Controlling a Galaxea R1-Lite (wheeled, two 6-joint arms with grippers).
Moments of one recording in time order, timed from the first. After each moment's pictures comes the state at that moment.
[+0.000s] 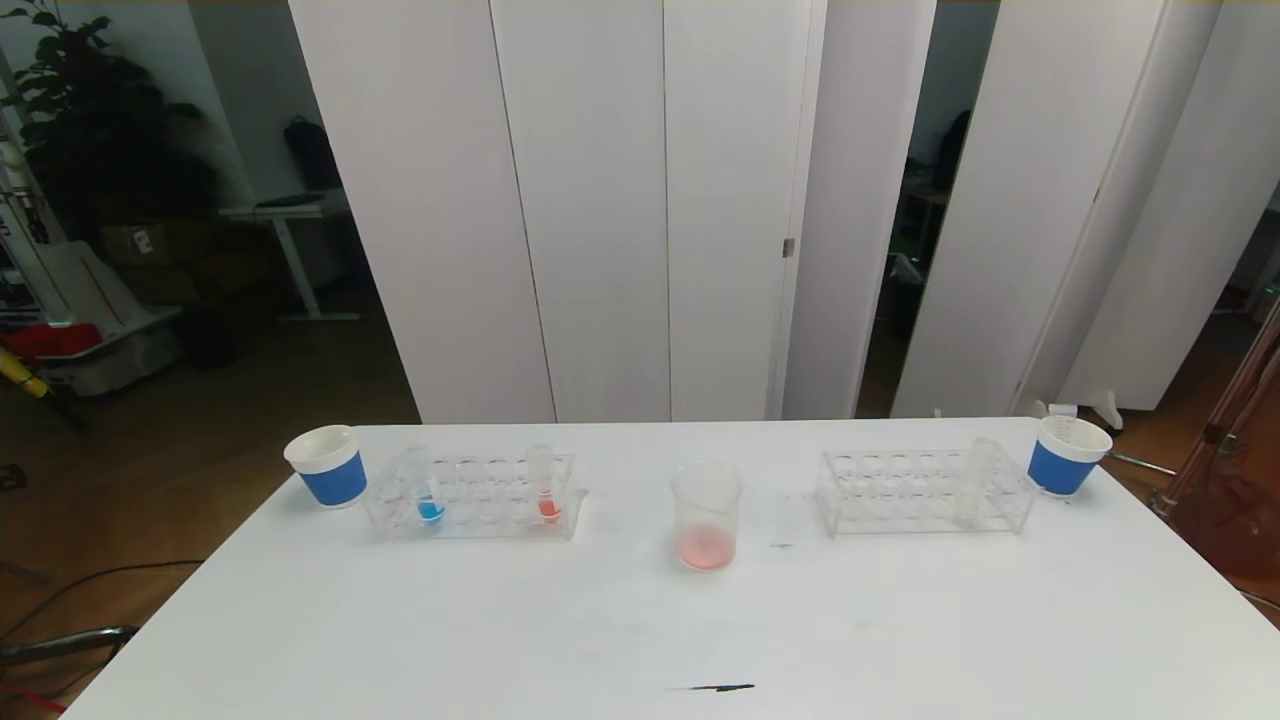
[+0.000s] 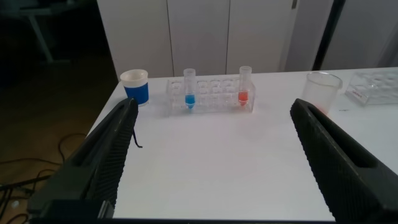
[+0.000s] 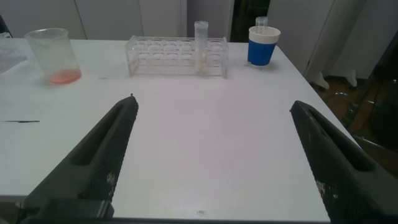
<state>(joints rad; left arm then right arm) -0.03 0.20 -0.31 0.03 -0.01 0.00 0.00 0.00 0.00 -0.01 -0.01 0.01</state>
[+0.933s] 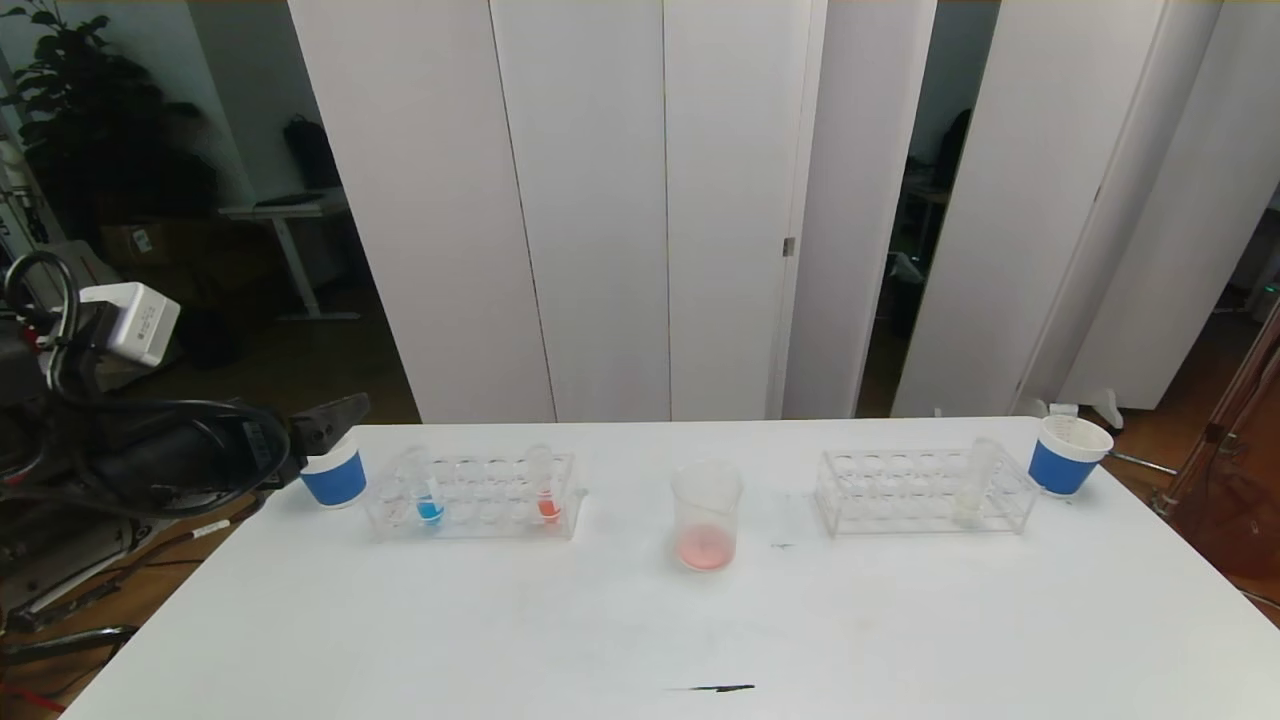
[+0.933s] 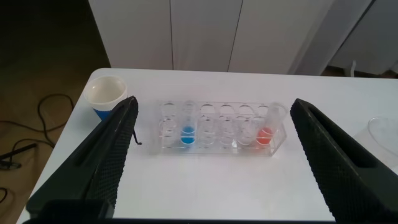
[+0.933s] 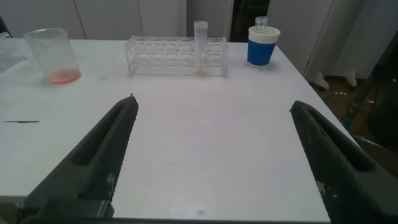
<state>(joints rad) -0.01 1.39 -0.60 -0.61 0.00 -0.06 0.00 0.00 0.00 -0.01 -0.01 0.01</state>
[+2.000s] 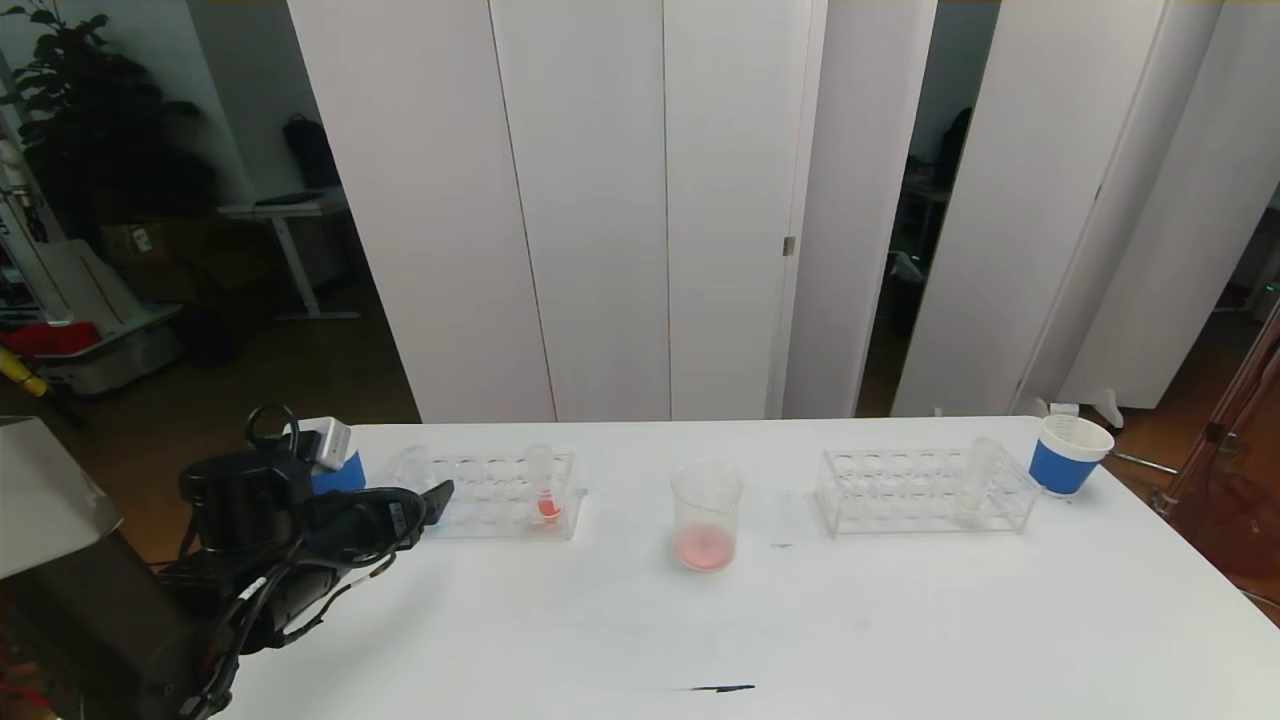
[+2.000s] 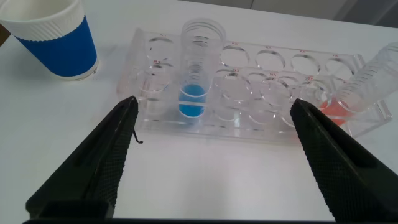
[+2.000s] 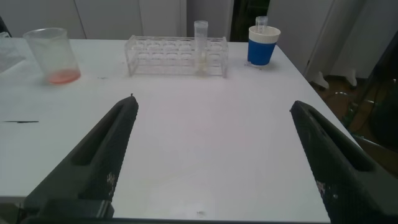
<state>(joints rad) -0.04 2.02 -0.46 -1.22 0.05 -0.13 0.00 0.00 0.00 -0.01 -0.01 0.01</state>
